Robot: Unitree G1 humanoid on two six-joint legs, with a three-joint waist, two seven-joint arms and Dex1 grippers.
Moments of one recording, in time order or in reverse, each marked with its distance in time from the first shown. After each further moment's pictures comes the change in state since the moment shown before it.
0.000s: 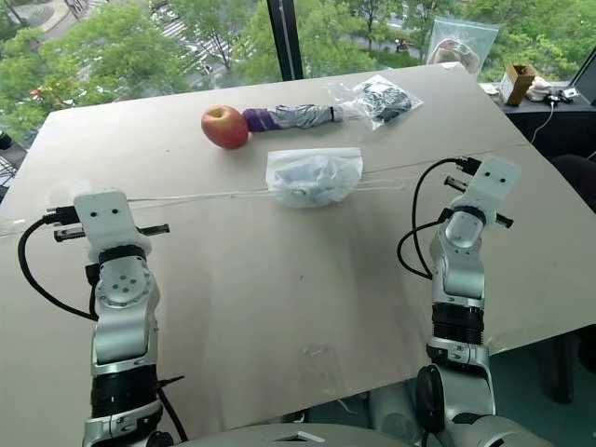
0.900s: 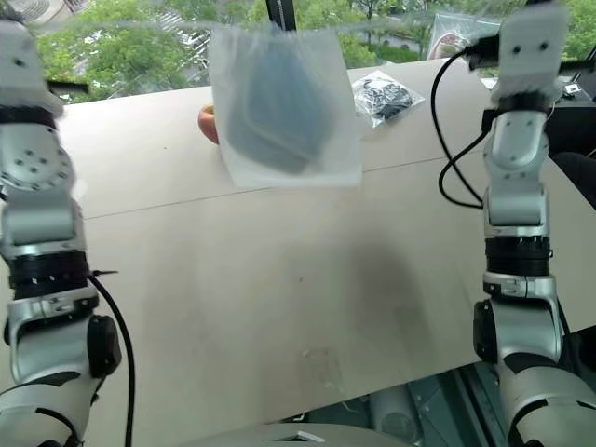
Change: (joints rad) left arm -0.532 0.347 -0.011 0.403 0.012 -0.277 -0.126; right arm -0.320 -0.382 0.143 0.125 -0.188 -0.312 0.256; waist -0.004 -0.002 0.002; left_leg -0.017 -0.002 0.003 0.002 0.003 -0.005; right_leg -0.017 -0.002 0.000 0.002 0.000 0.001
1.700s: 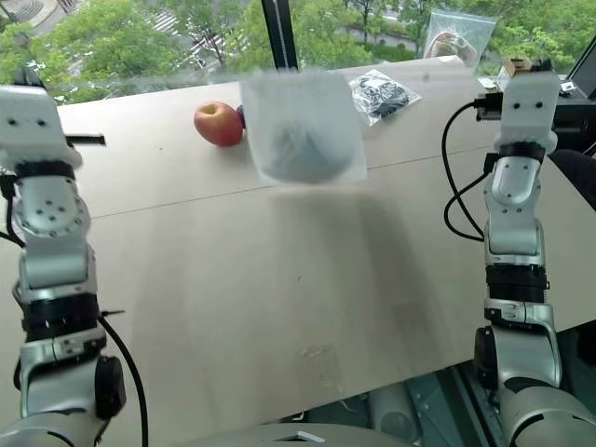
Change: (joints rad) left arm 0.296 -0.102 0.074 -0.205 -0.026 0.063 0.036; right arm 0.165 0.027 -0.080 0.053 0.048 0.012 -0.067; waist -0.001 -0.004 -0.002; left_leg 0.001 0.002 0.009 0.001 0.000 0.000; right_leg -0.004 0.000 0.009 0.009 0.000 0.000
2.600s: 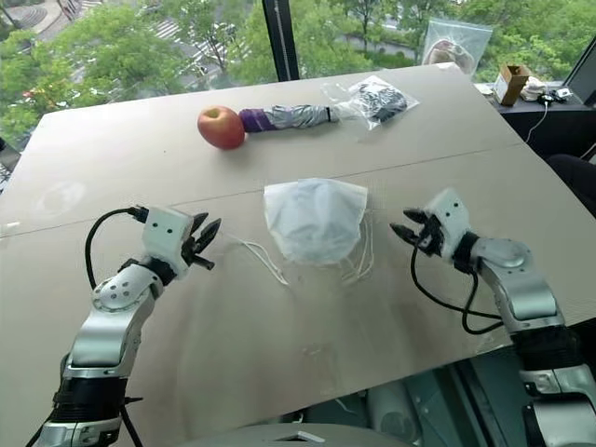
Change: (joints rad) left arm 0.450 0.041 -0.213 -0.228 -0.370 0.242 -0.696; right arm 0.403 -0.309 0.229 -0.206 0.512 0.283 1.121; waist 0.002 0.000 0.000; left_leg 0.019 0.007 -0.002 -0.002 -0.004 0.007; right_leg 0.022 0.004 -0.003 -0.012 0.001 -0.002
